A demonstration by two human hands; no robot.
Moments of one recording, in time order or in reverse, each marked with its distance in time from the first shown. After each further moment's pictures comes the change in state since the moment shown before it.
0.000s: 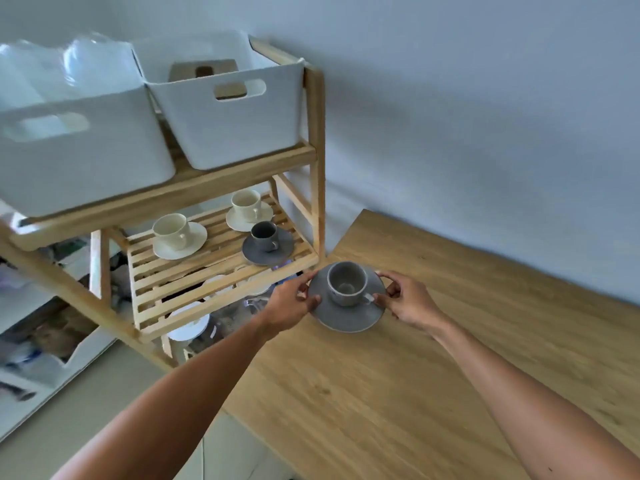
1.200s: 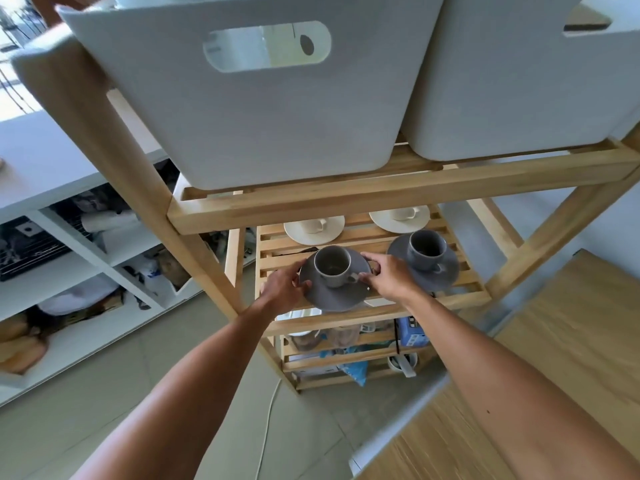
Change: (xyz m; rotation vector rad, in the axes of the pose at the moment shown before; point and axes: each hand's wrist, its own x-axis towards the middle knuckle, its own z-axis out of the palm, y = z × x) left_hand 0.036 -0.231 -0.213 0.170 0.319 -0.354; right_hand 0.226 -0.129 0.307 -0.248 -0.359 -0.230
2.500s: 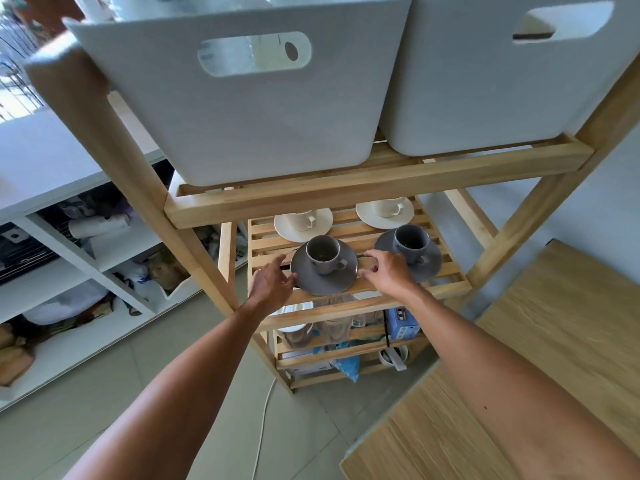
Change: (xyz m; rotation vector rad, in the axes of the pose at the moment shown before) left_hand -0.008 0.001 0.001 -0.043 0.112 -0.089; right_hand -0.028 -0.004 -0.016 -0.095 0.098 0.062
